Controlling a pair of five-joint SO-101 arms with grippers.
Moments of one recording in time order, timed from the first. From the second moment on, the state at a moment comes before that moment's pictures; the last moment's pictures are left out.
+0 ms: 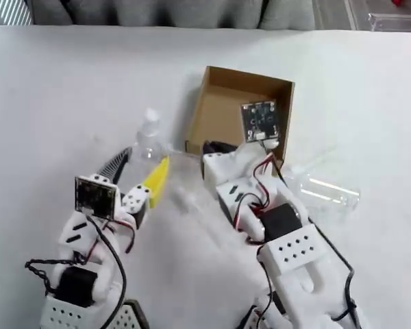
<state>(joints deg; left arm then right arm) 9.5 -103.9 89.9 35.0 0.8 -26.6 -50.1 55.5 35.5 -12.1</state>
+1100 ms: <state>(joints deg) 9.8 -103.9 89.9 35.0 0.8 -36.9 -53.3 61.0 26.8 -12.1</state>
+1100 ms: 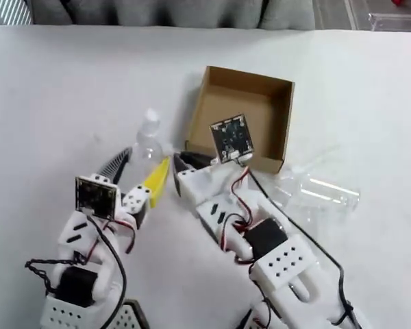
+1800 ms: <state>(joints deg) 9.7 -103.9 89.9 35.0 0.9 -36.0 -35.6 41.2 21.3 -5.3</state>
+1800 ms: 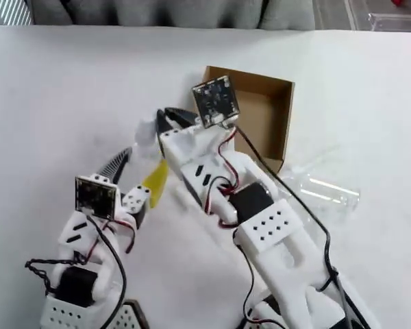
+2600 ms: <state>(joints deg) 9.9 -103.9 89.9 35.0 0.8 -5.6 -9.5 19.2 47.9 10.4</state>
